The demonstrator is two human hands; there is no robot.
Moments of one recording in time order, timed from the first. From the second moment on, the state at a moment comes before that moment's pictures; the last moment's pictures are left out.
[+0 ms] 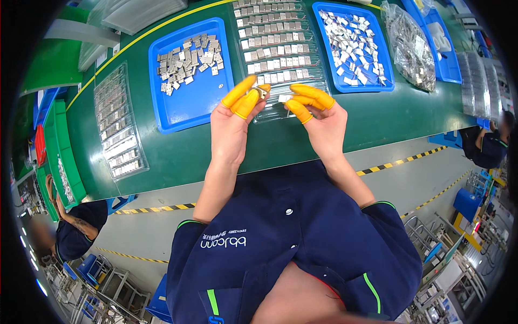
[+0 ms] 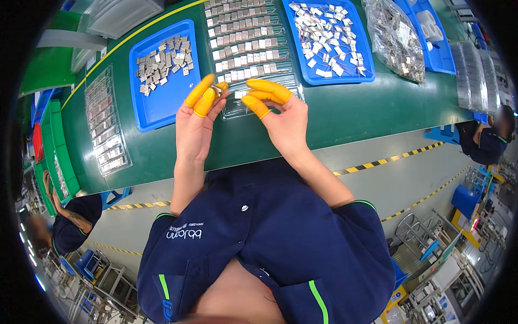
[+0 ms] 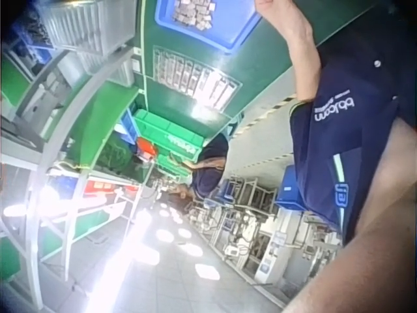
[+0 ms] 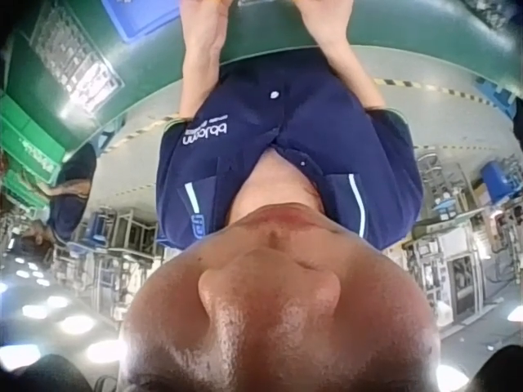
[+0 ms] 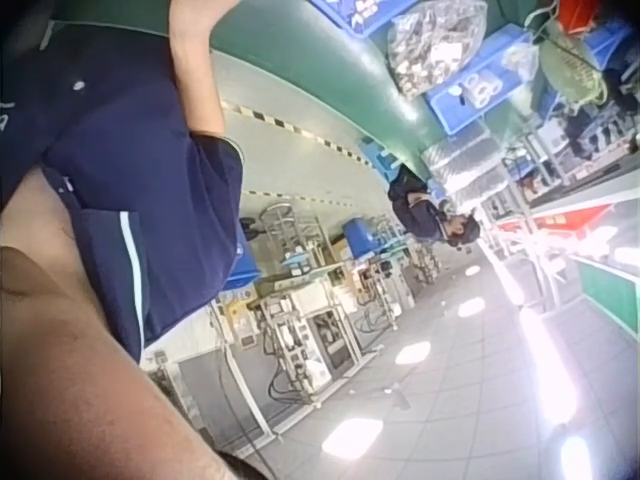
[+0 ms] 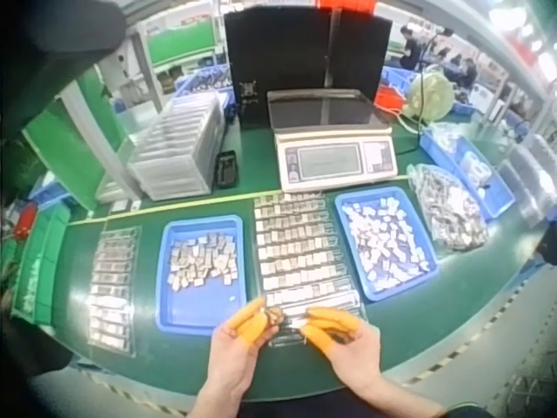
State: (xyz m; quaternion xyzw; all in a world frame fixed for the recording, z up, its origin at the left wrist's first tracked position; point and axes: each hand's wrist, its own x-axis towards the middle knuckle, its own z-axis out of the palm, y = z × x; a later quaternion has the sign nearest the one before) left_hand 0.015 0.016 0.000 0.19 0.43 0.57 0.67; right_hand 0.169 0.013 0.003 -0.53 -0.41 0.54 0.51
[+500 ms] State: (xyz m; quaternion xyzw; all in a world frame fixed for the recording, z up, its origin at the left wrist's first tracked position) left_hand 0.023 0.003 -0.002 0.24 0.44 0.57 0.65; right_hand 0.165 0.008 0.014 -0.53 -0.49 0.49 0.49
